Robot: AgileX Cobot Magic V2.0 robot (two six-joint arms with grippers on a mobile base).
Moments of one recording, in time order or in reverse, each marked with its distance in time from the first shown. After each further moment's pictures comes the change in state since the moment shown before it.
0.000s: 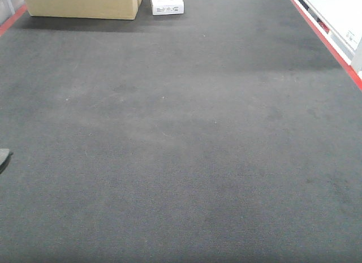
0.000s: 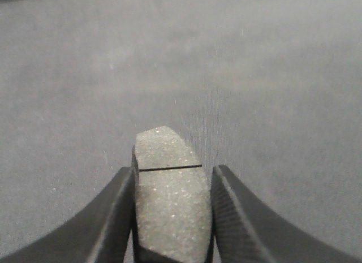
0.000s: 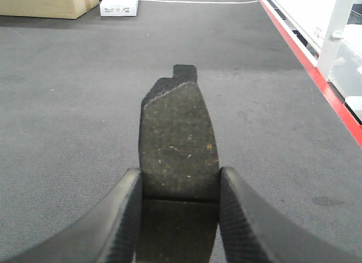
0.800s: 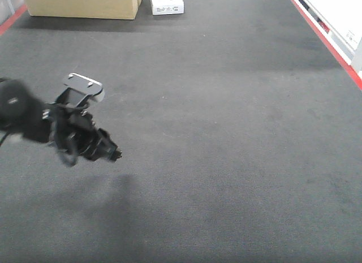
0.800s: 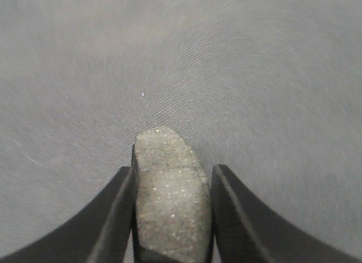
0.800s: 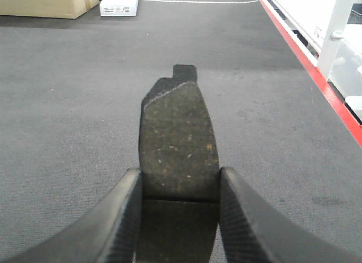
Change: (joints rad) left arm -0.231 0.984 -0.578 -0.162 0.138 0.110; right arm 0.000 0.000 0.000 0.000 0.000 0.000
